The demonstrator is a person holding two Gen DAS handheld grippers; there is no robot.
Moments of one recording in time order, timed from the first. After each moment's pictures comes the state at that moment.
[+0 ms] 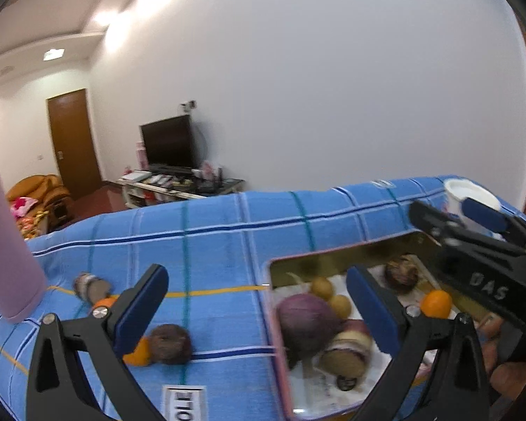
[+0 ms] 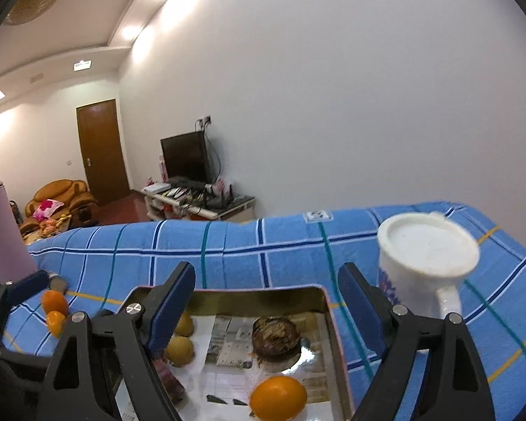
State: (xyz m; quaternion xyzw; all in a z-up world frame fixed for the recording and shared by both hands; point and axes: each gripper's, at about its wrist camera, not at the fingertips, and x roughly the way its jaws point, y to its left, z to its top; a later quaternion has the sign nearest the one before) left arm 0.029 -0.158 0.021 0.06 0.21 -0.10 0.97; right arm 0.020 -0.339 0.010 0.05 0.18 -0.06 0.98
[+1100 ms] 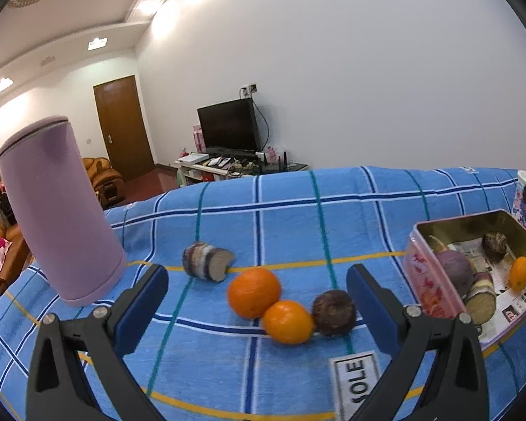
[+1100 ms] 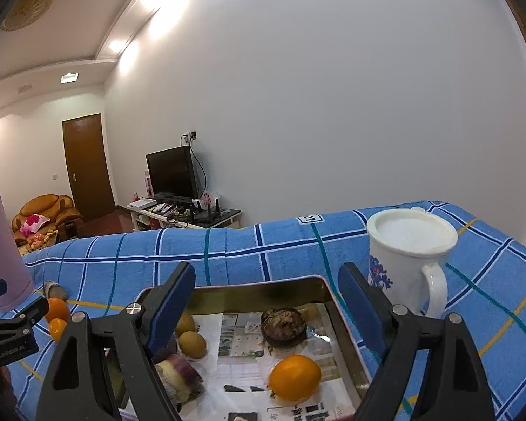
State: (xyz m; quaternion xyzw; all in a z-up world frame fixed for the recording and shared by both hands) left arm 0.035 -0.041 0.004 0.07 0.24 0.00 0.97; right arm -0.009 -0.314 0.010 0.06 0.15 -0.10 0.98
